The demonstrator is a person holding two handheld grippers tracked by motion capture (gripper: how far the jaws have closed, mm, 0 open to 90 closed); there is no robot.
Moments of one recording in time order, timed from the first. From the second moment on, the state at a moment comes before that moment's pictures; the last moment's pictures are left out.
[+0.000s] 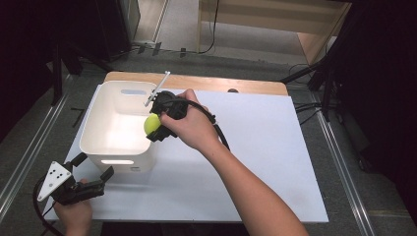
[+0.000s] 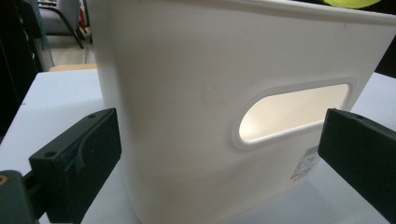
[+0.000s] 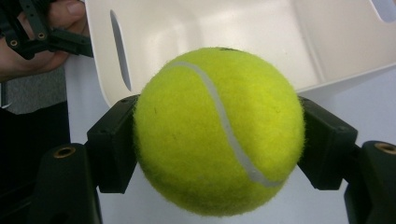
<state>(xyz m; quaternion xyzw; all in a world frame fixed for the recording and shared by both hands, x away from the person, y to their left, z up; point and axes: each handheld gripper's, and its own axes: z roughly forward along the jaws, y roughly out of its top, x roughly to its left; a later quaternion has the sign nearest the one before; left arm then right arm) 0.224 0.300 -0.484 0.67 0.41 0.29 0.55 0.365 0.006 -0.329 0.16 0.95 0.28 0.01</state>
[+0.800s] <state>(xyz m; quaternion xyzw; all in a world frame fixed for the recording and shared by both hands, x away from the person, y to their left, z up) 0.225 0.301 -0.484 0.67 0.41 0.29 0.55 0.363 0.038 -0.334 0.14 0.95 0.28 0.00</state>
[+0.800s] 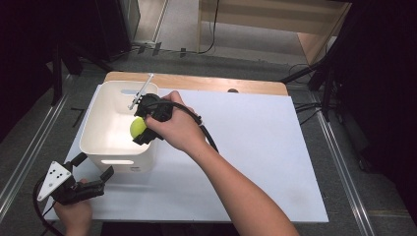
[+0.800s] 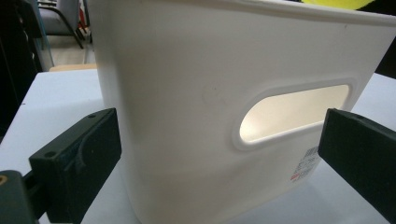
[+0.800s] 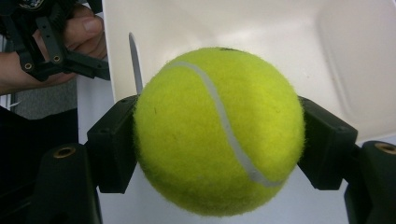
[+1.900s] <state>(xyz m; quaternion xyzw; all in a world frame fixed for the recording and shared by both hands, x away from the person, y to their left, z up) 0.225 0.302 -0.484 0.66 0.41 0.28 0.56 0.360 0.062 -0.360 0.12 0.96 0.24 0.02</state>
